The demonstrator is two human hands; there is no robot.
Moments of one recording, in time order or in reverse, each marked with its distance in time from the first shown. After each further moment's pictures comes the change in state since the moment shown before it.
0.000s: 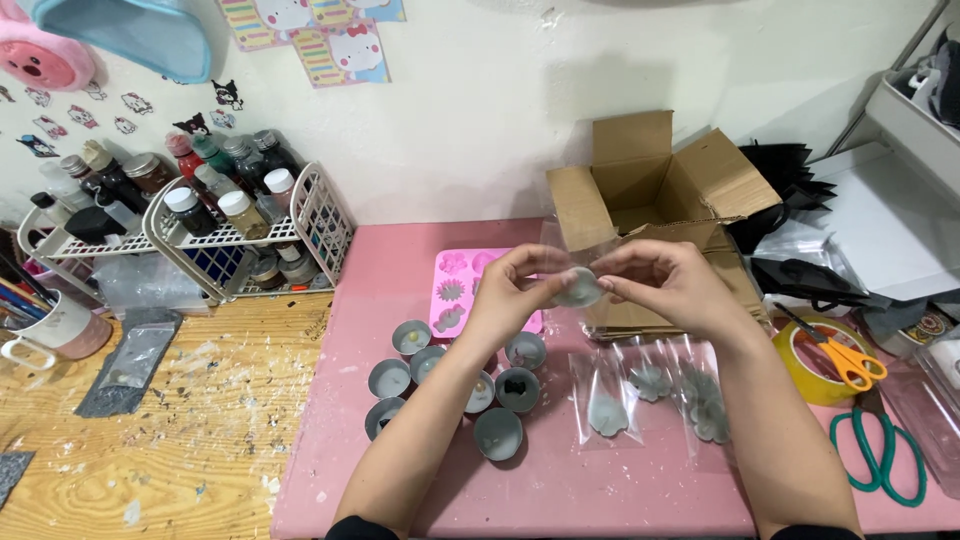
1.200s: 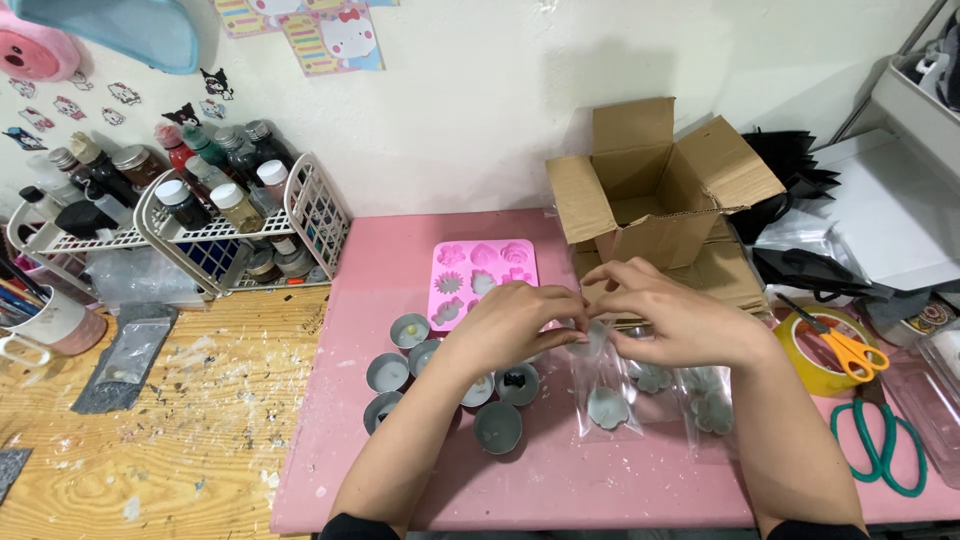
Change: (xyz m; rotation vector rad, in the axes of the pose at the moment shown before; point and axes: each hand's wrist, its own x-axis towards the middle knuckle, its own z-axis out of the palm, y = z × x) left_hand -0.030 0.043 0.000 0.917 -0.427 0.400; right_hand -0.022 -0.034 0.008 -0.741 -0.424 -0.314
